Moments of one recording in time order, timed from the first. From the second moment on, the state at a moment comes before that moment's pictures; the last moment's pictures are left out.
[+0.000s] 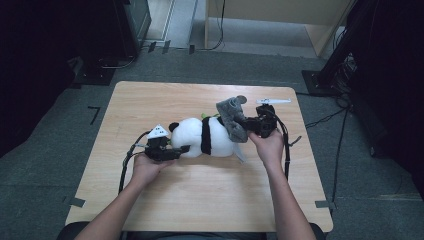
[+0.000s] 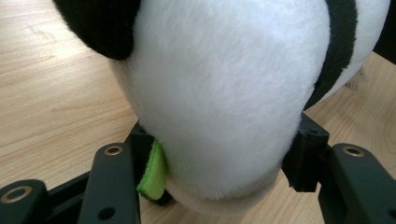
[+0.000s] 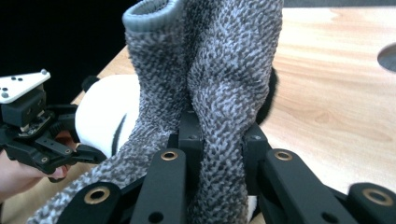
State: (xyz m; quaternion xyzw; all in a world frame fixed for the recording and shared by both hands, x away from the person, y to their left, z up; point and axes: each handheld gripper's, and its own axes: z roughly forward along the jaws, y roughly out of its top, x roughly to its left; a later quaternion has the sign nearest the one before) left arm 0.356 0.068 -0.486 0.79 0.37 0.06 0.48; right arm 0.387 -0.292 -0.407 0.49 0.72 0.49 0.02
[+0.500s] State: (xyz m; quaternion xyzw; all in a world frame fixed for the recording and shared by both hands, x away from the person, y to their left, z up) left arm 0.360 0.070 -0.488 0.80 0.35 0.06 0.49; right arm 0.388 -0.302 -0.418 0.50 0.72 0.48 0.03
